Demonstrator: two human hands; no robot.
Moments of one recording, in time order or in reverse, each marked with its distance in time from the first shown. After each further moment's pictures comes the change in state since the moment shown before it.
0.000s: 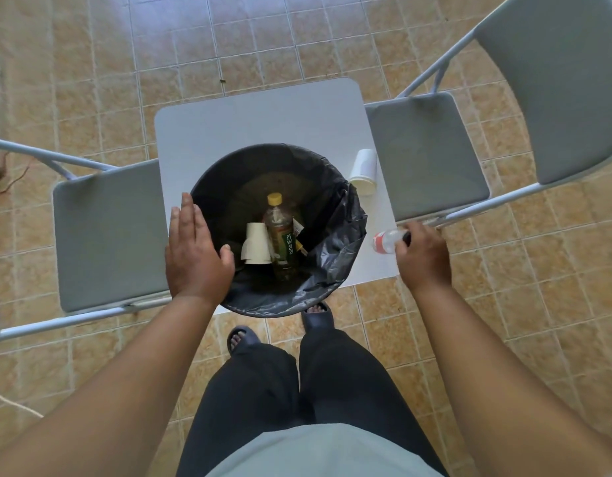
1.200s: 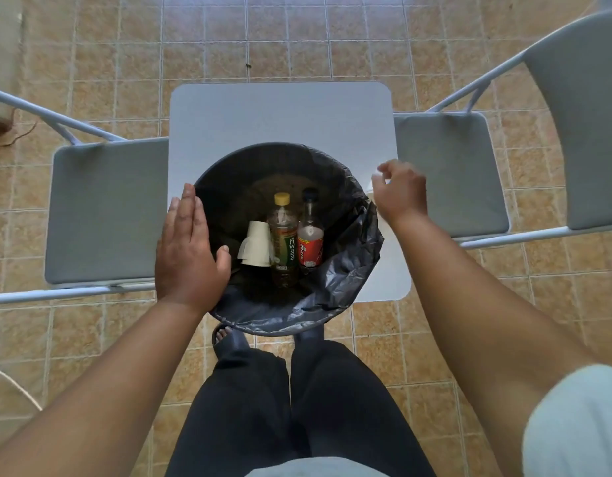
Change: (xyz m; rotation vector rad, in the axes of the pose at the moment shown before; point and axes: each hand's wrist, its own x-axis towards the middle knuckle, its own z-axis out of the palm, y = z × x) left_hand 0.002 -0.004 0.007 -0.047 0.061 0.033; right_hand 0.133 -0.084 0.027 0.135 -0.077 -0.120
